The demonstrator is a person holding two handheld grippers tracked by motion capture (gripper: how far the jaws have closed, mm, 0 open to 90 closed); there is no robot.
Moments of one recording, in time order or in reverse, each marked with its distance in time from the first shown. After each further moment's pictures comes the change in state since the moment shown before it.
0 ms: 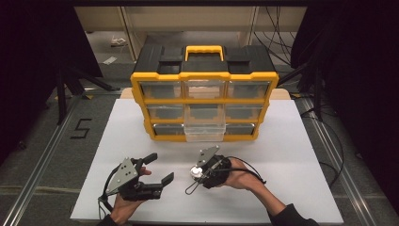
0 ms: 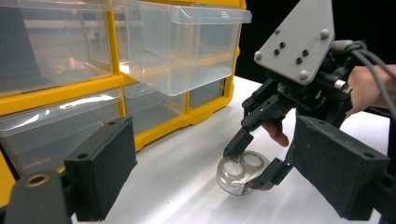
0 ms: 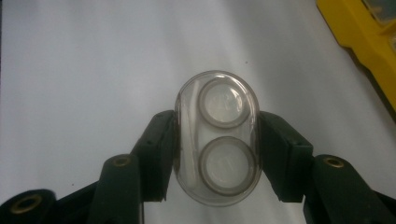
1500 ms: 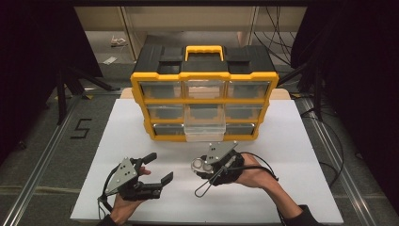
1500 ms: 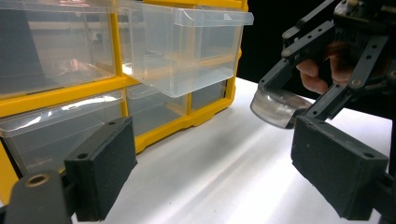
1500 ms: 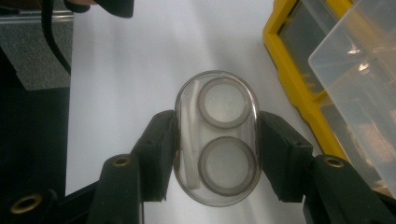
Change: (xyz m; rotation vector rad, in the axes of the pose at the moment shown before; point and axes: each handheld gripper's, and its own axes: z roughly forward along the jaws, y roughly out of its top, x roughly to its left) left arm 0.001 0.000 -0.001 -0.006 0.007 -0.002; right arm 0.011 0.017 -0.073 -0.156 -0.032 -0.061
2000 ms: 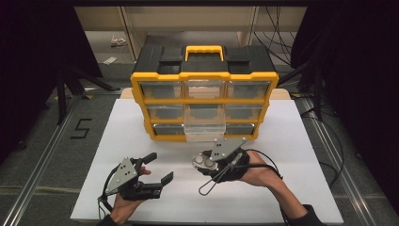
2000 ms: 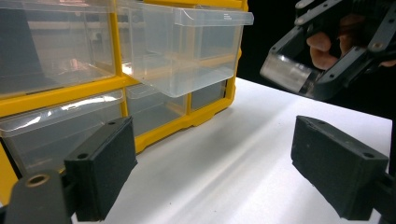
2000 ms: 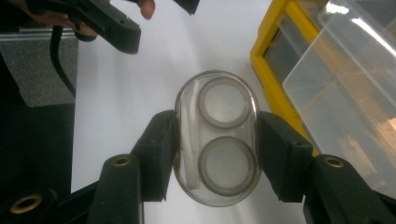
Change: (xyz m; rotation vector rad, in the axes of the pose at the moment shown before) left arm 0.000 0.000 0.001 0.002 -0.001 0.000; right arm -0.001 0.008 -0.022 -0.070 -0.027 -0.005
